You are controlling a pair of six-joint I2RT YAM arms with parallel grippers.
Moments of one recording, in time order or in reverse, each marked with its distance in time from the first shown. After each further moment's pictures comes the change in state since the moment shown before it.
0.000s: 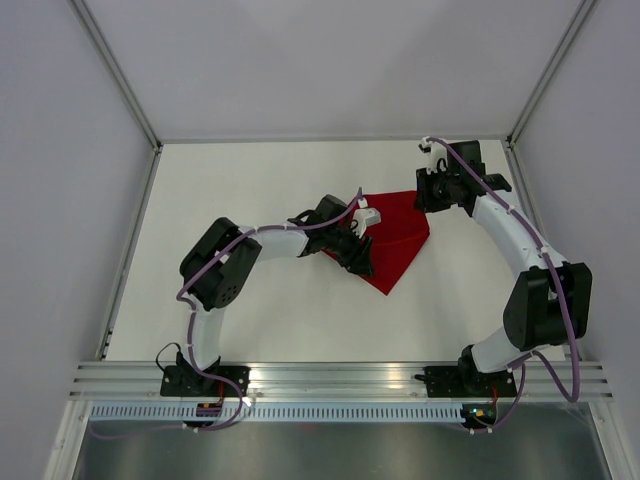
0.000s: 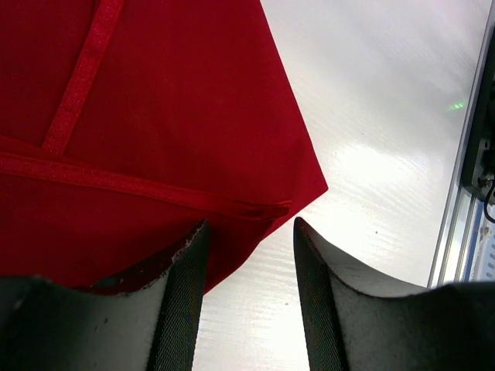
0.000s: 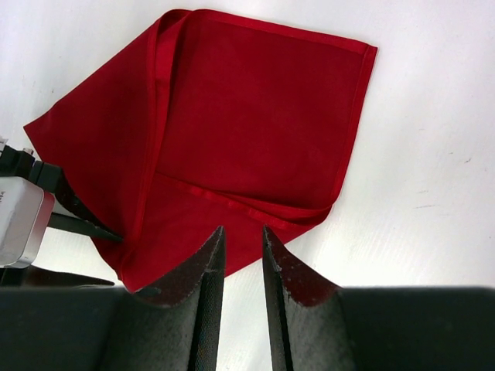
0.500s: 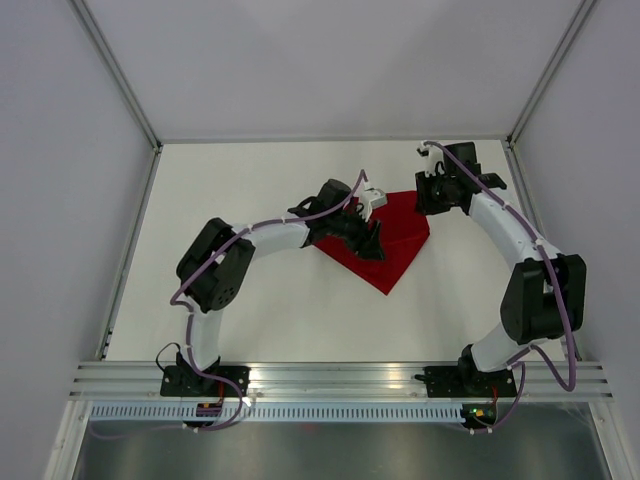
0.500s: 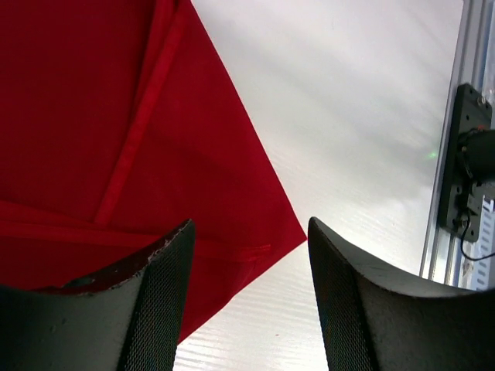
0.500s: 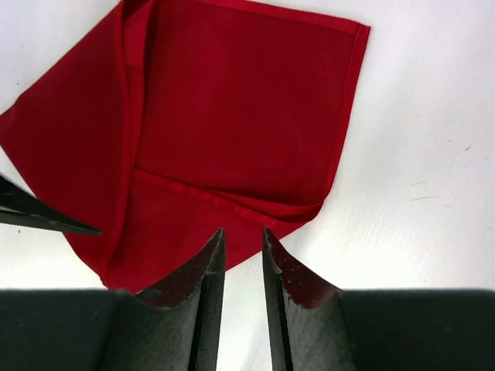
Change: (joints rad) left arm -0.001 -0.017 0.102 -0.006 -0.006 -0.018; right arm 0.001 0.037 0.000 -0.006 0.039 -0.006
